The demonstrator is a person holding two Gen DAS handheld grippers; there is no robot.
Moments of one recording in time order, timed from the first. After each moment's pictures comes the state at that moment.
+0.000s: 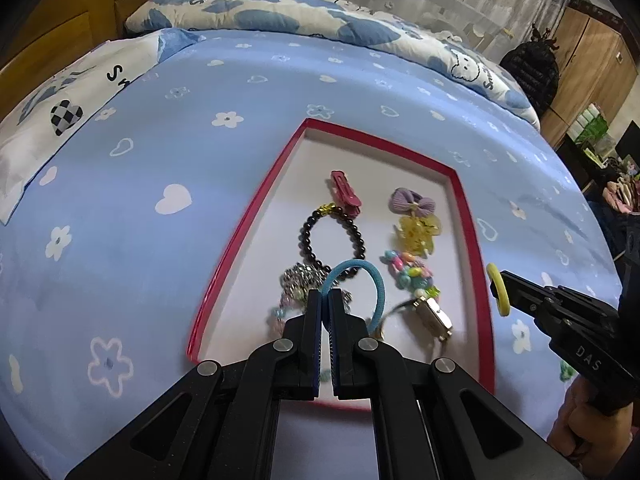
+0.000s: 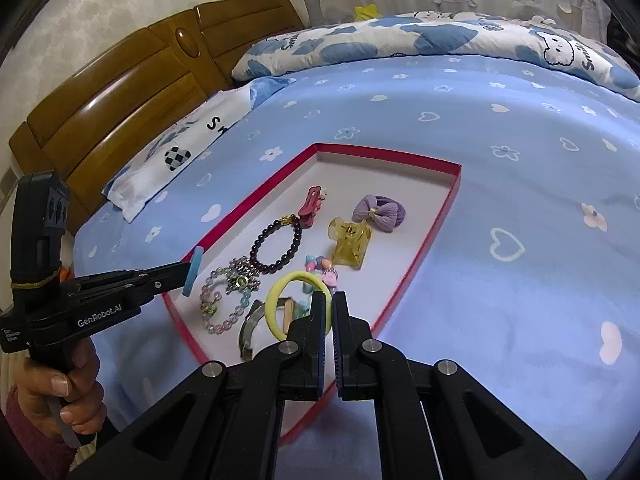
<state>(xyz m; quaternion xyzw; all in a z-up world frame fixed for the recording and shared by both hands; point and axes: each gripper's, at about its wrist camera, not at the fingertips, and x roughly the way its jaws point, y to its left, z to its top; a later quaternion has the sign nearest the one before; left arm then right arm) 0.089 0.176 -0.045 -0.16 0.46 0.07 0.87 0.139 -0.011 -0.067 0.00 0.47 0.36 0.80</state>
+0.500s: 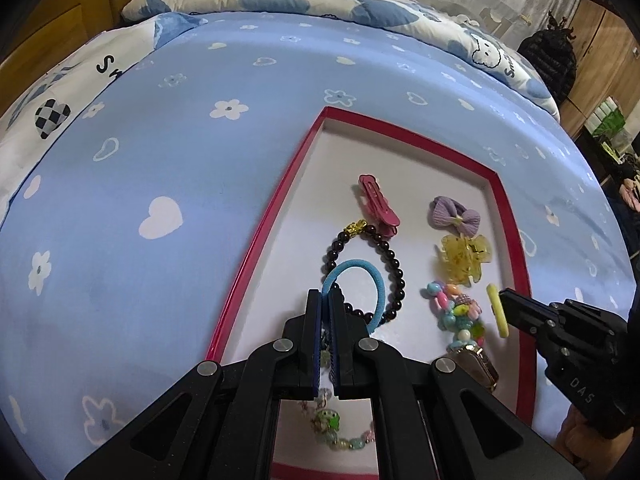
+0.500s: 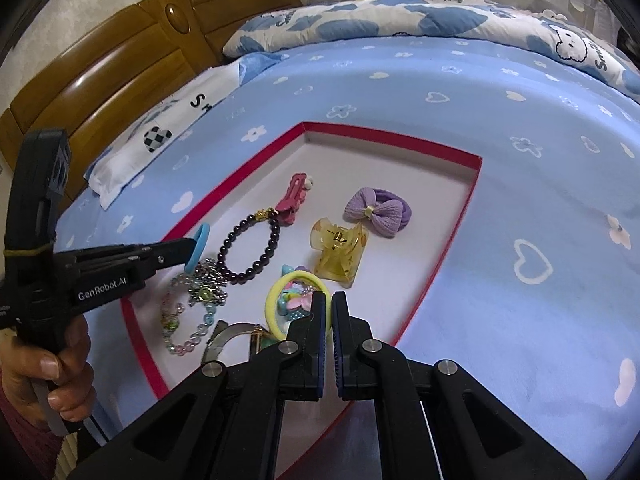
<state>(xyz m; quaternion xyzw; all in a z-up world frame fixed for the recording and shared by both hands) 0.146 0.194 -0.079 -0.16 0.49 0.08 0.85 0.166 0.018 -0.098 -0.03 0.50 0.36 0.79</state>
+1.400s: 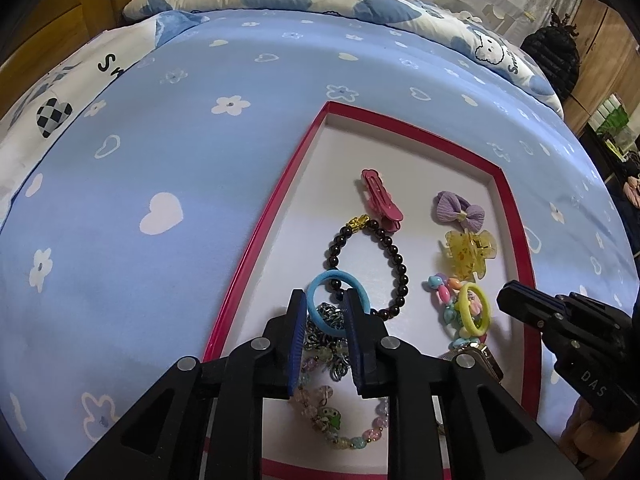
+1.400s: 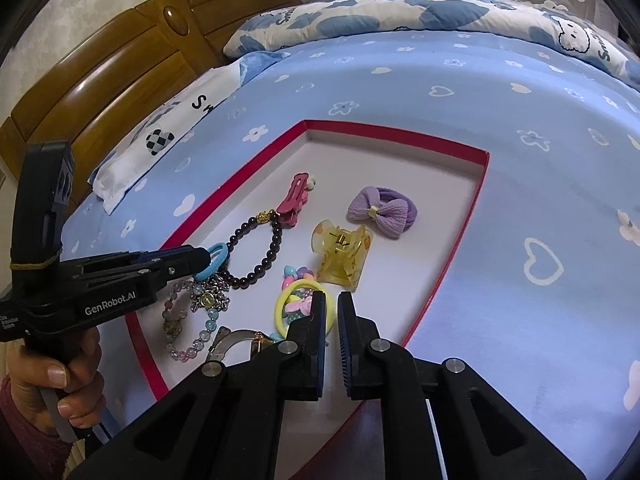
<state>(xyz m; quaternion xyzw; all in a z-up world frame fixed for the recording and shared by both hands) 0.144 0.188 -0.082 -0.15 0.49 0.09 0.85 0.171 0.018 -0.098 -0.02 0.50 0.36 0.78</state>
